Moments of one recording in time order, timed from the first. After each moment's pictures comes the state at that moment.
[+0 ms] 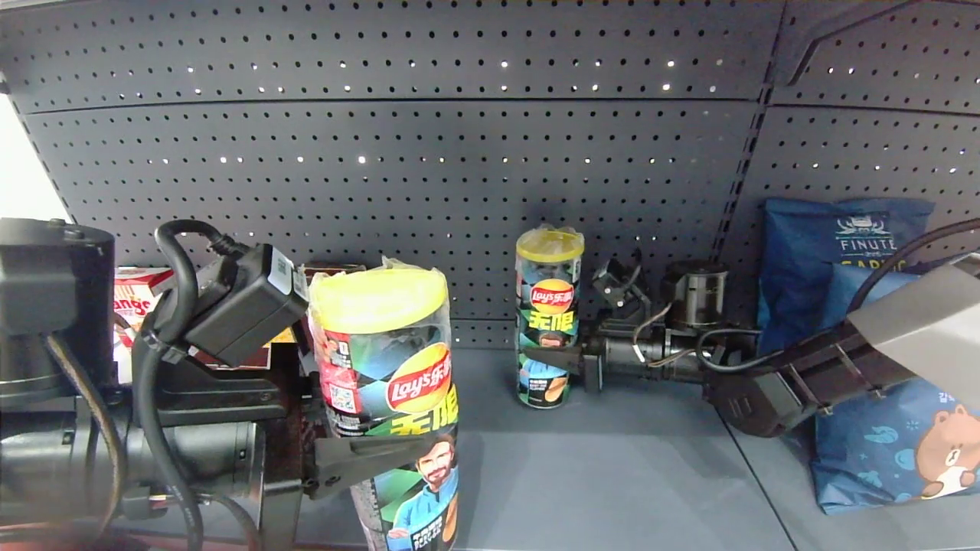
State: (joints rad) left arm -0.52 1.31 -0.75 -0.17 -0.52 0.18; right arm 0.48 2.09 -1.07 -0.84 0.70 -0.12
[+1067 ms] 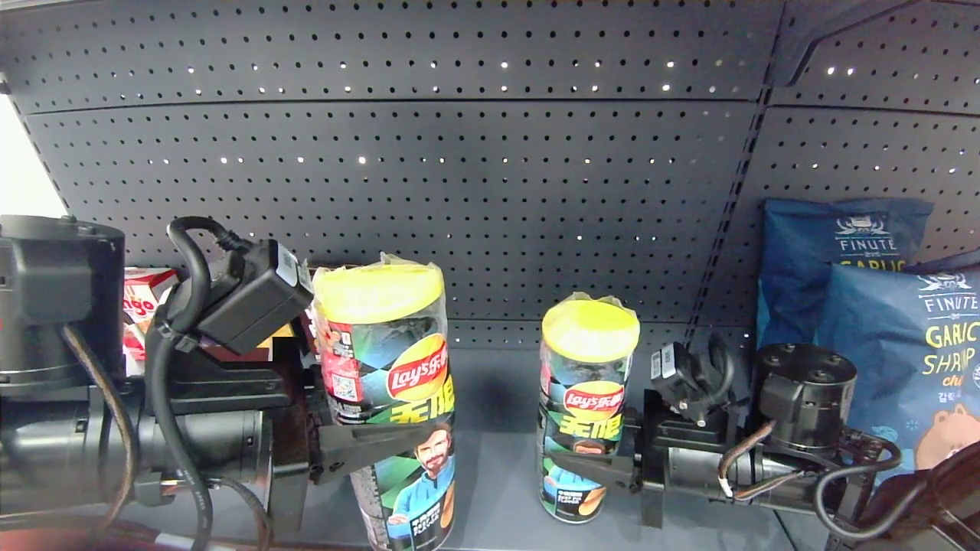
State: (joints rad) left arm -0.51 1.33 -0.75 -0.17 -0.51 0.18; right arm 0.61 1.84 -0.47 -1.20 0.62 -0.11
